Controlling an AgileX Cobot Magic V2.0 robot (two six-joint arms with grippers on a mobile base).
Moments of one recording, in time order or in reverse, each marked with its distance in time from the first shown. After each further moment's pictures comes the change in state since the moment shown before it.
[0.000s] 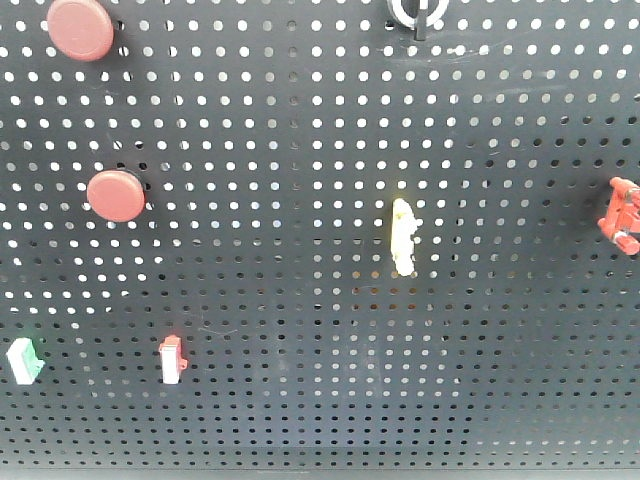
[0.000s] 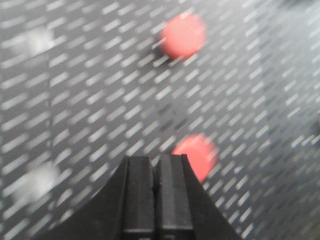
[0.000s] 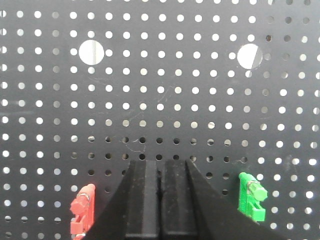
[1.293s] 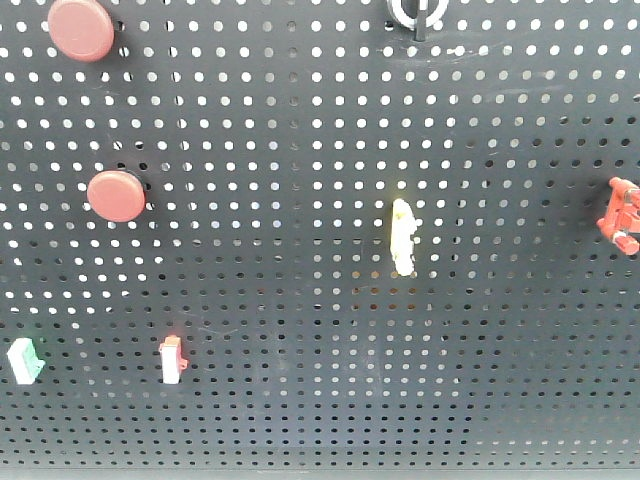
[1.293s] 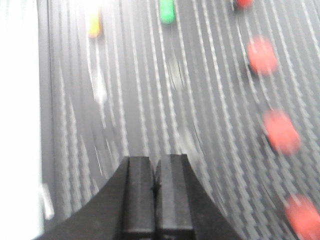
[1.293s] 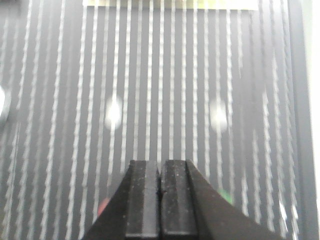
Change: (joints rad) left arm 0.390 -0.574 0.279 0.069 0.128 0.001; right arm 0.000 -0.279 0.069 0.000 -0.019 0.000
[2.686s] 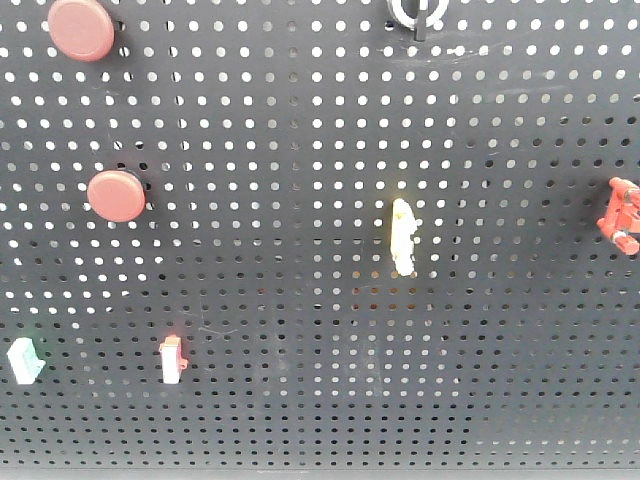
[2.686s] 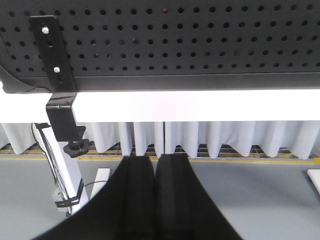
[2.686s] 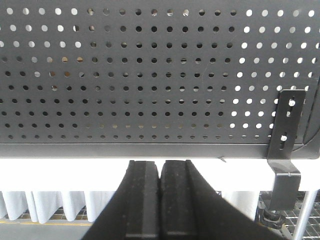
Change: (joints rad) left arm 0.000 -0.283 0.771 -0.279 0.363 0.162; right arm 0.000 -0.380 0.753 0.023 0.189 -0.011
